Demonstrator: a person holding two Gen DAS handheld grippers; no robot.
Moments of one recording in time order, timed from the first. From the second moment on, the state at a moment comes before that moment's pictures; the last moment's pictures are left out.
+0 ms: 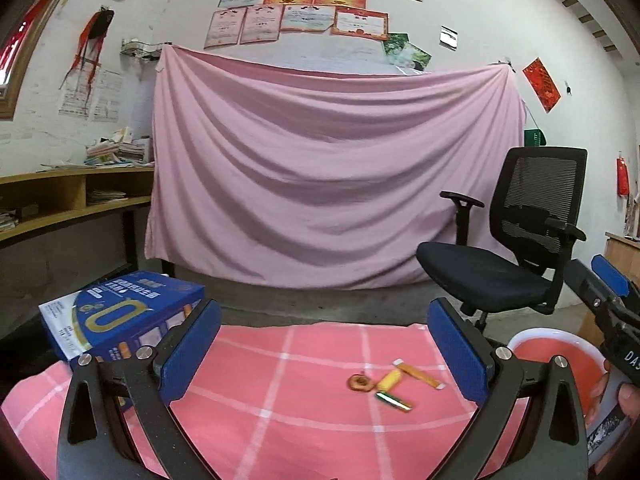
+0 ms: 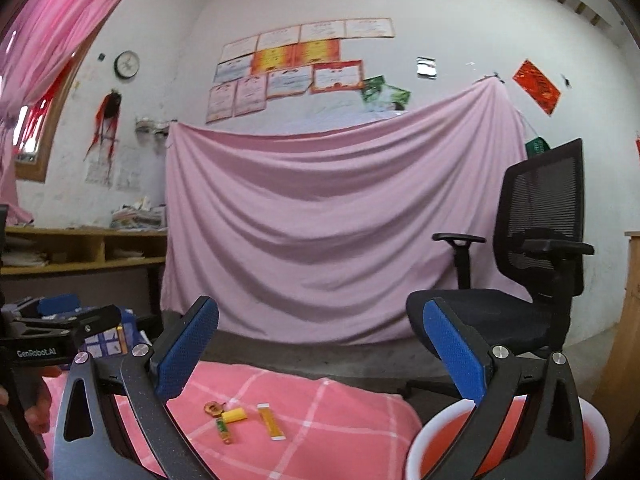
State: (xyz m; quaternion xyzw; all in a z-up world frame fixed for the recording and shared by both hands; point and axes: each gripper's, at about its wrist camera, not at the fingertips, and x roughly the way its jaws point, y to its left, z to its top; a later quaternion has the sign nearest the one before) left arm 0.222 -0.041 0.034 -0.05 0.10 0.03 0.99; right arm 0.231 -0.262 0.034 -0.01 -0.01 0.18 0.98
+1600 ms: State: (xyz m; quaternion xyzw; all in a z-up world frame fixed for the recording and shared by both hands) left arm 0.387 -0.068 -0.048 0.03 0.46 -0.13 0.88; right arm 0.379 -0.202 -0.064 -0.05 0.44 0.27 0.85
